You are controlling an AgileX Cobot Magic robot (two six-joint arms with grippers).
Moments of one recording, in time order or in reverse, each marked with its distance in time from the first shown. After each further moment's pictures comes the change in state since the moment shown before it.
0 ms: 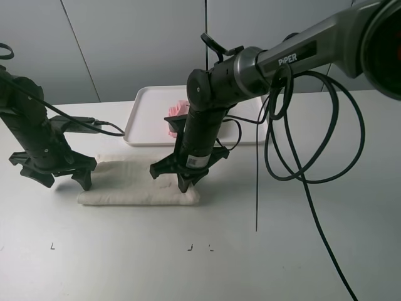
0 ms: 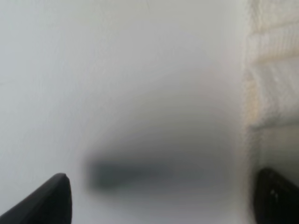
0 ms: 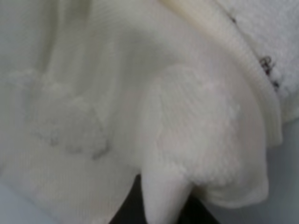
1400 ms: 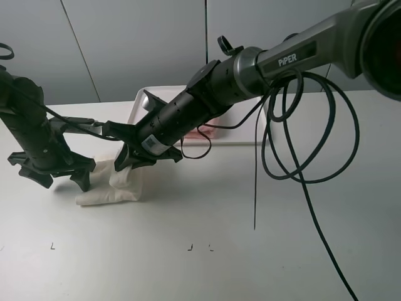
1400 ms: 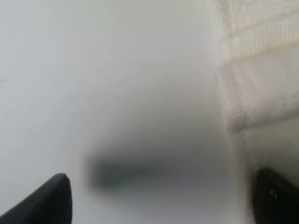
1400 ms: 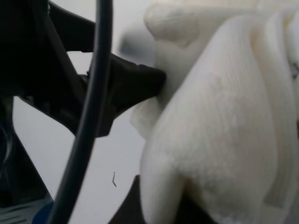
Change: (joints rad) left arm 0.000 0.000 -0.001 0.010 0.008 0.000; right arm 0.000 0.021 -0.004 0.934 -0.081 -0.520
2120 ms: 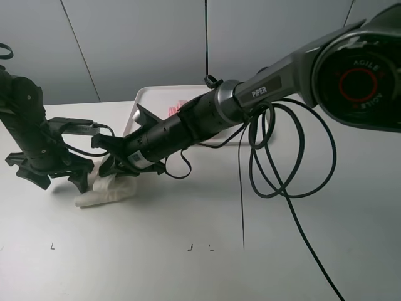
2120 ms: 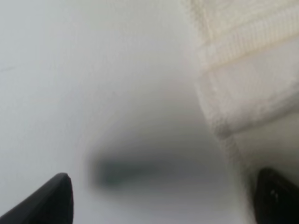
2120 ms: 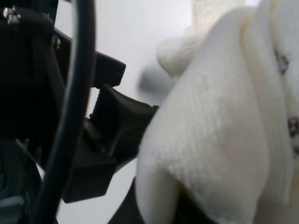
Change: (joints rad) left arm 0.002 0.000 -0.002 0.002 0.025 0.002; right arm 0.048 0.105 -0.003 0.353 -0.067 -0.304
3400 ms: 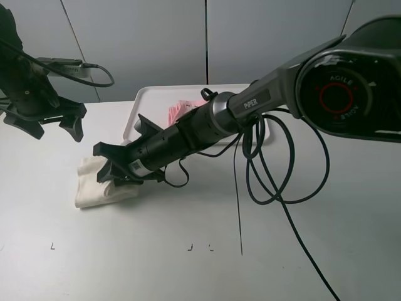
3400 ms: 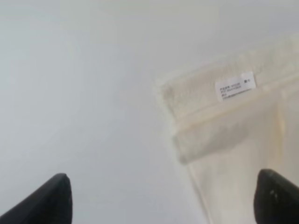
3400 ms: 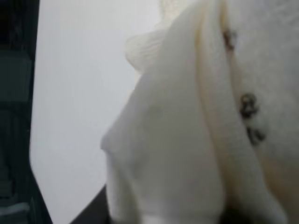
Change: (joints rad) left arm 0.000 -0.138 -0.251 -0.035 0.222 0.053; right arm 0.008 0.050 -0.008 0.078 0.010 -0.025
